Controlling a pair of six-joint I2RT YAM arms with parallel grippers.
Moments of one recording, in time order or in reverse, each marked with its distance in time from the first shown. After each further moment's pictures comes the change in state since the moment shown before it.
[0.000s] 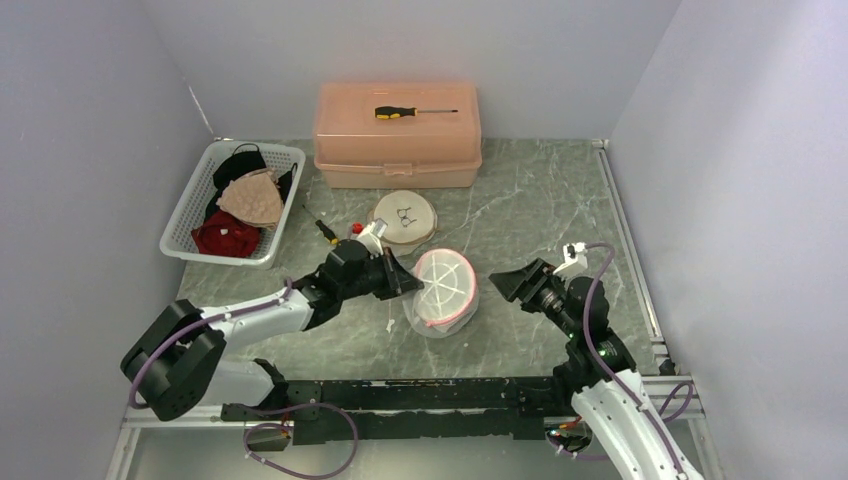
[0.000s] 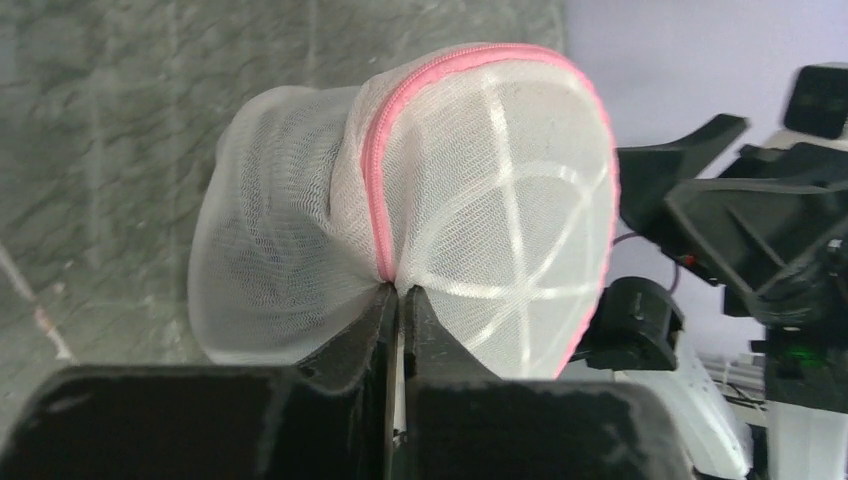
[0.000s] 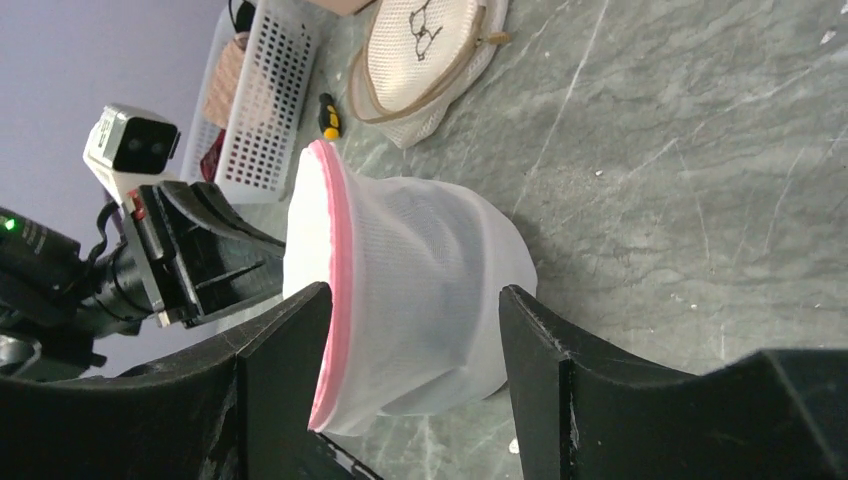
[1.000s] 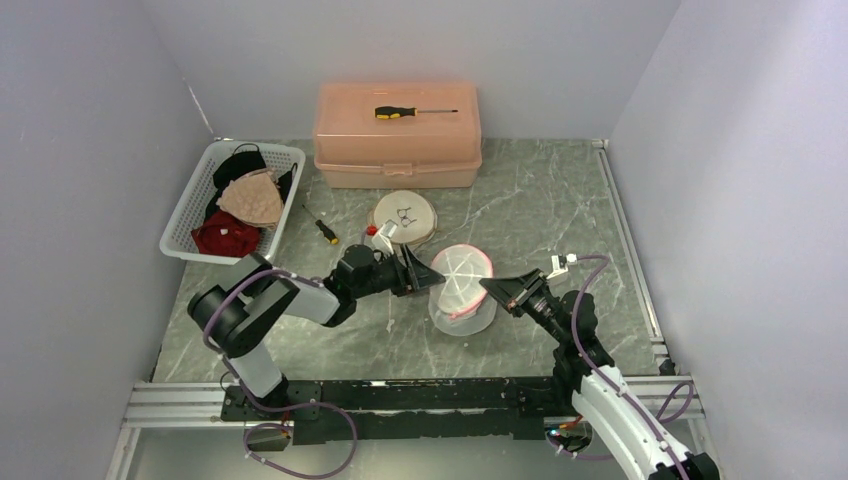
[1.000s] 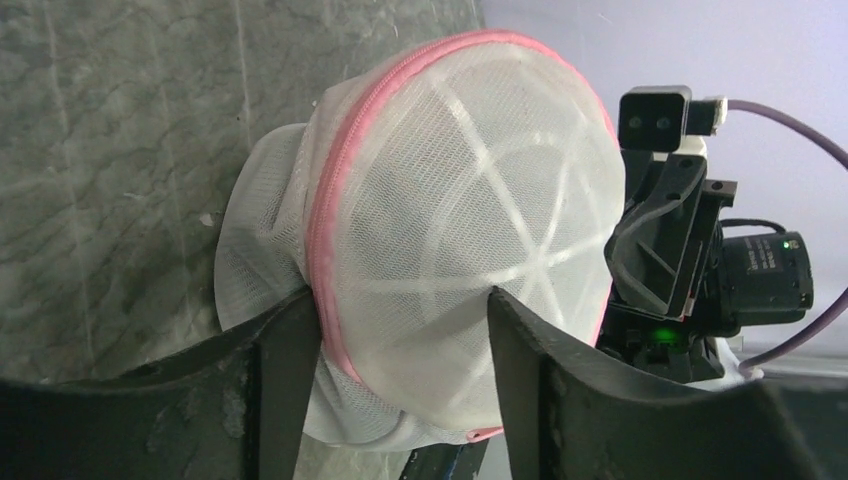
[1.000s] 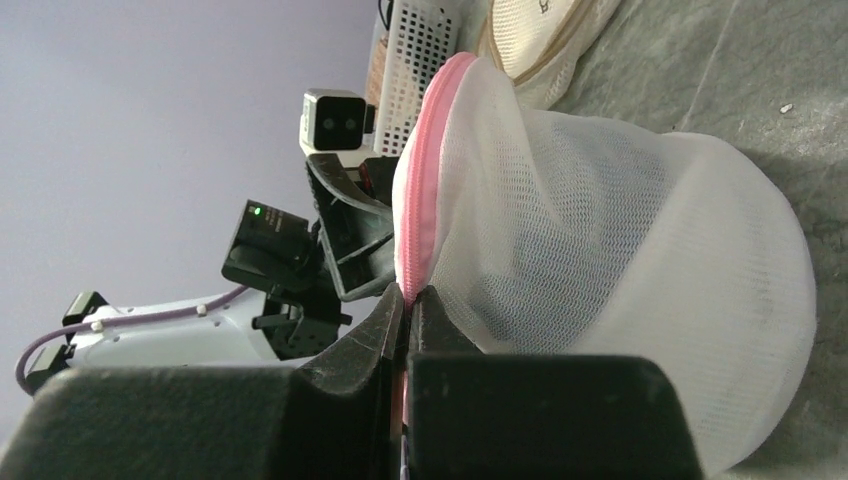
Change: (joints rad) left arm 0.026 0.374 -0.034 0.554 0.120 -0.116; right arm 0.002 0.114 -0.262 0.566 -0.167 0.400
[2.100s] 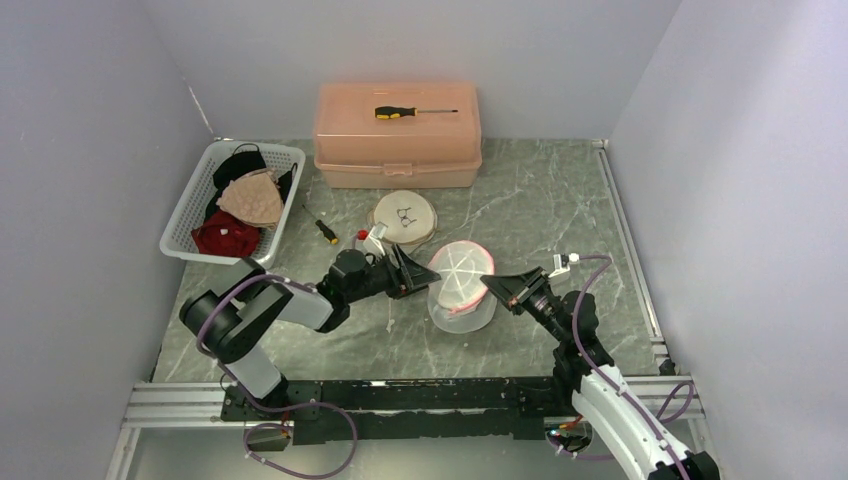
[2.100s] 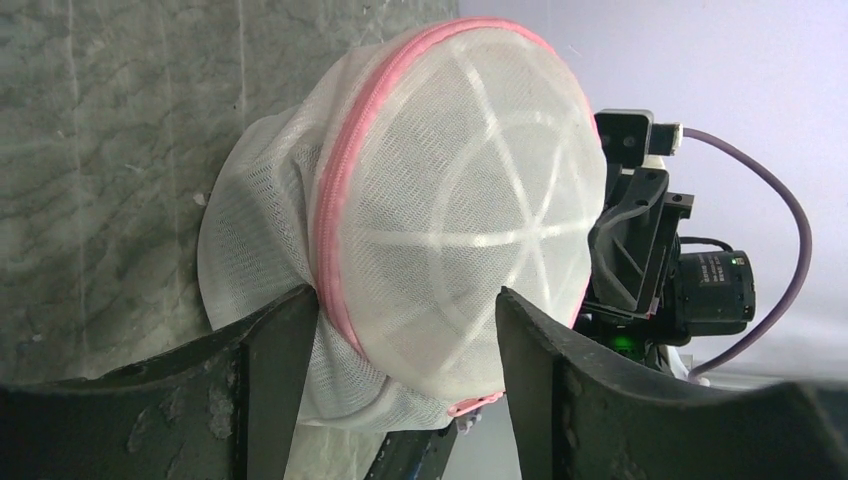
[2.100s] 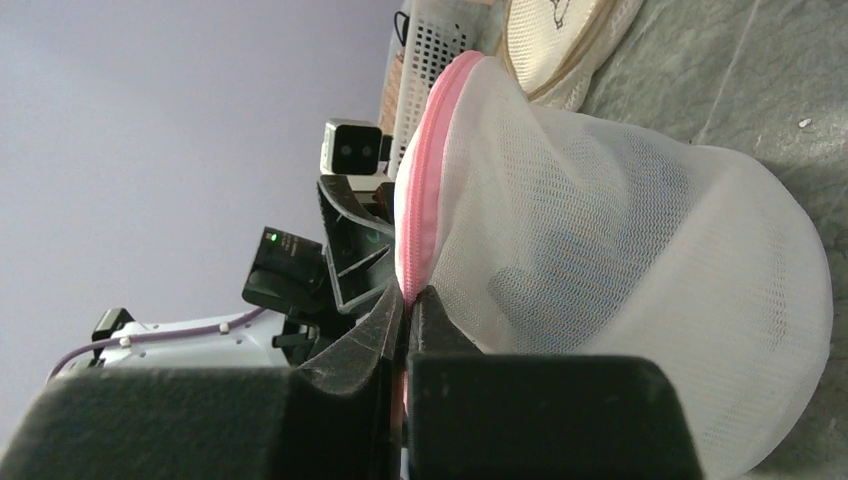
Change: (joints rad) left arm 0.009 -0.020 -0.064 0.089 -0.016 -0.102; right arm 0.000 0.013 0.000 0.045 0.017 0.034
